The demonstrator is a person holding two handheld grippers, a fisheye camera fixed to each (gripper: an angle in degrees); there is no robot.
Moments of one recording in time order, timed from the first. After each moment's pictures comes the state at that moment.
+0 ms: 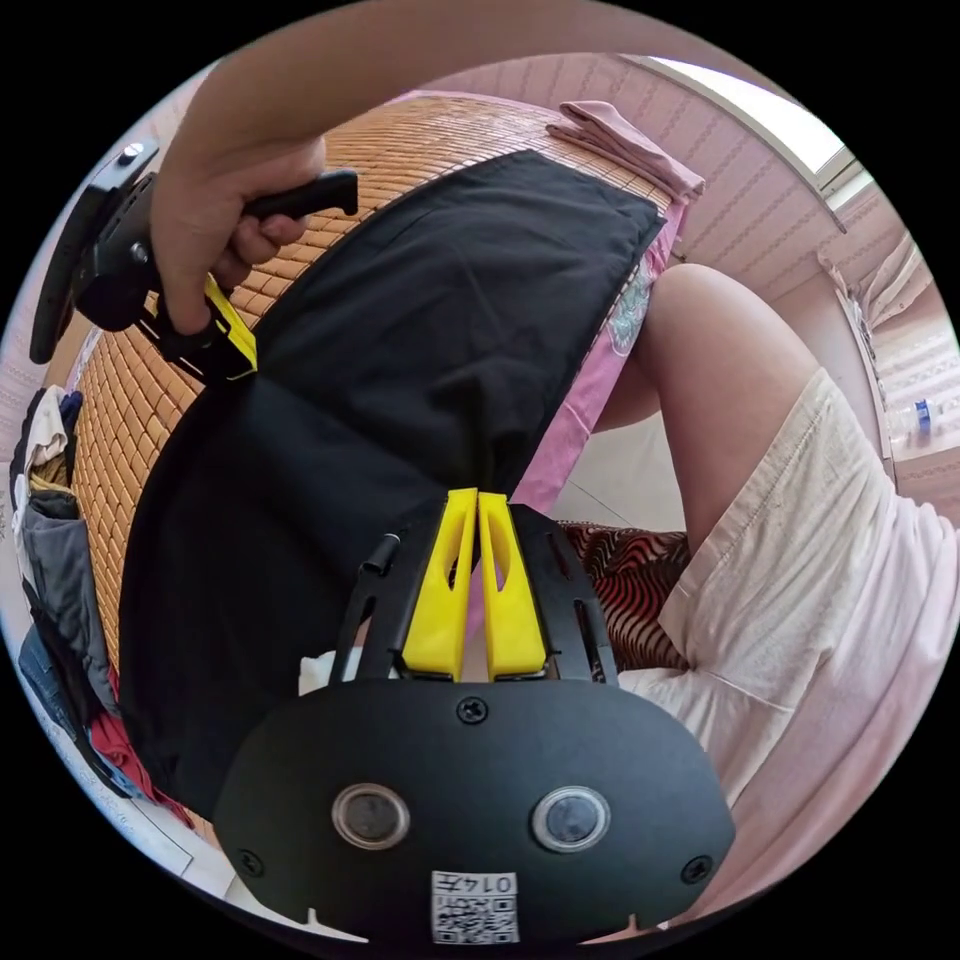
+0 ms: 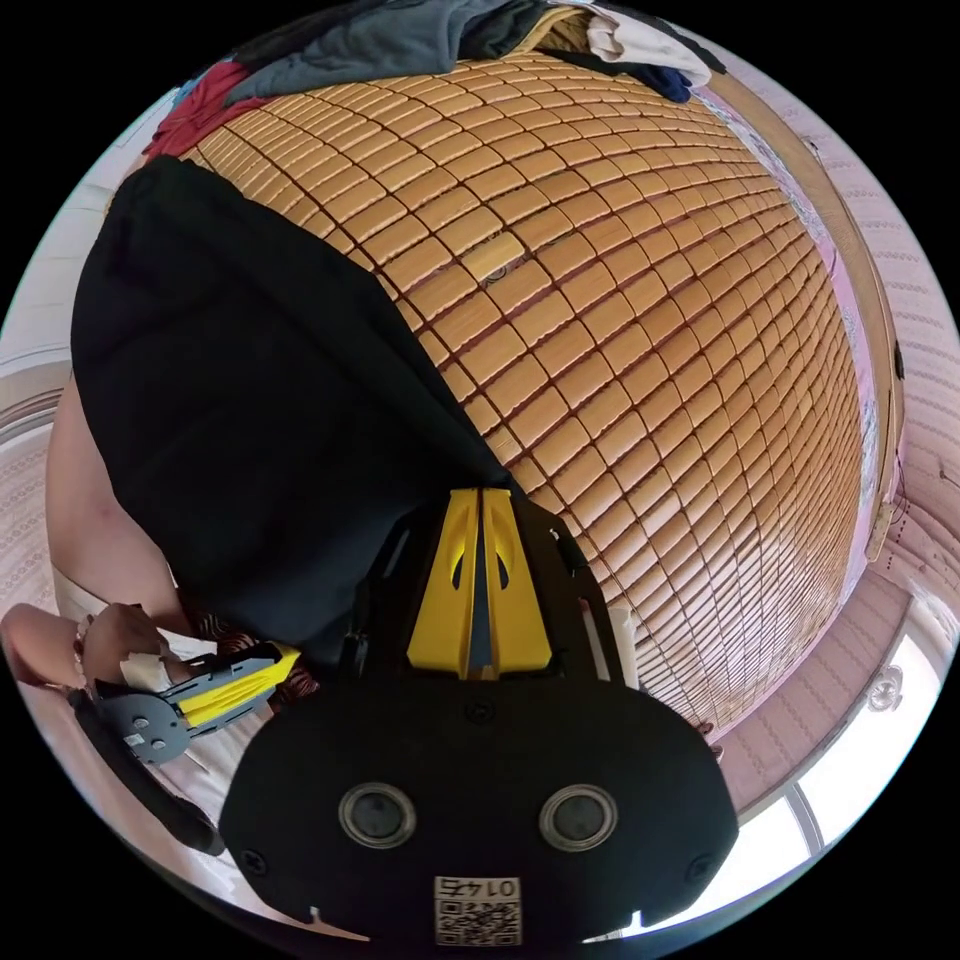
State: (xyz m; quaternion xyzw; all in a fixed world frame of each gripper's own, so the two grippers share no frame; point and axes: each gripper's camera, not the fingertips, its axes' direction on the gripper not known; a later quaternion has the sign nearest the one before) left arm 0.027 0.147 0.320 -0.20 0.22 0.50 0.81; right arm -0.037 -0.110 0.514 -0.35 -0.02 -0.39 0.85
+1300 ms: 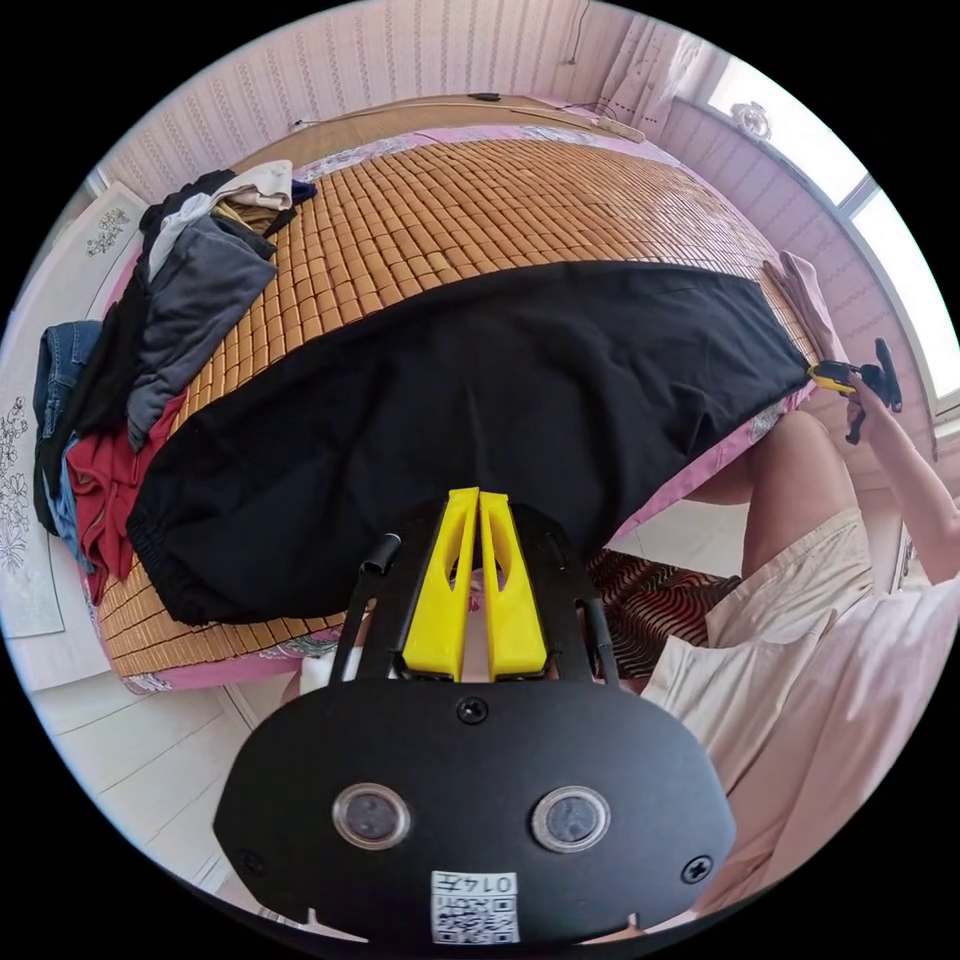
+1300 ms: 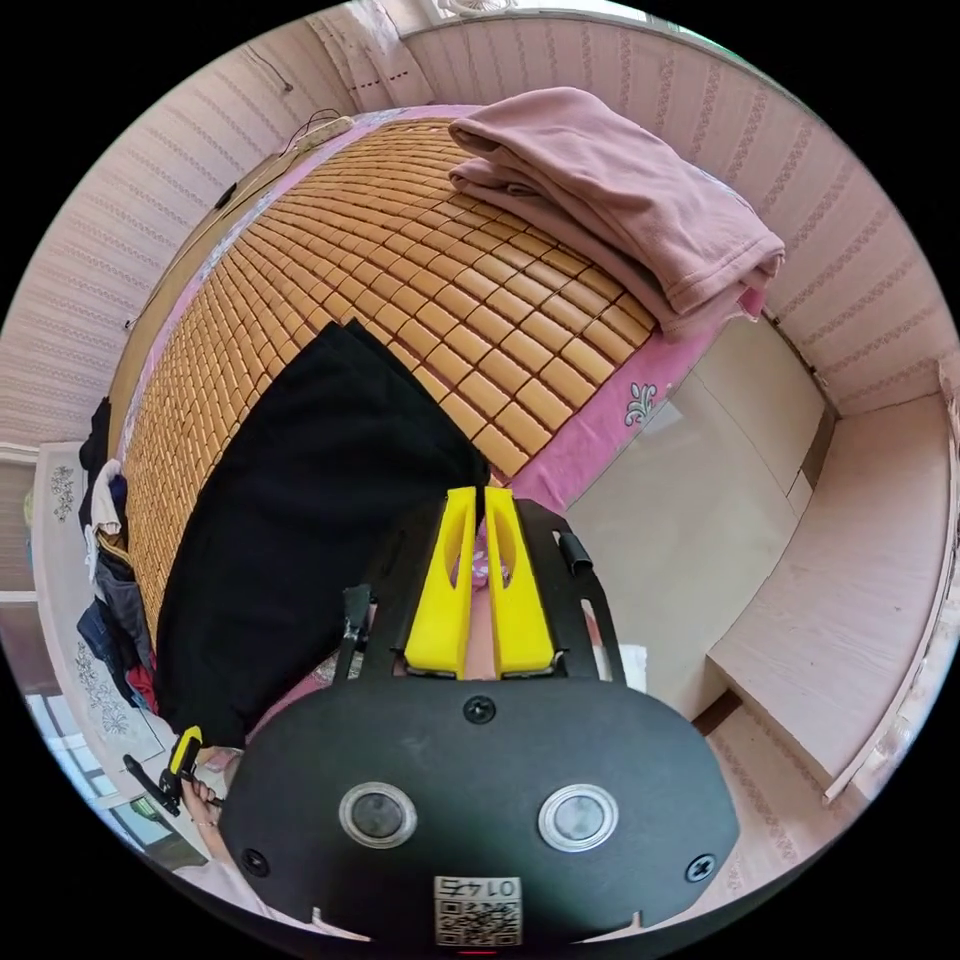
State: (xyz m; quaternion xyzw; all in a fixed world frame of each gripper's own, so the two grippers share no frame) left arm -0.152 0.104 0.297 -0.21 0.12 0.26 0.93; right arm 0.663 0.209 0.267 -0.17 0.04 0.38 0.91
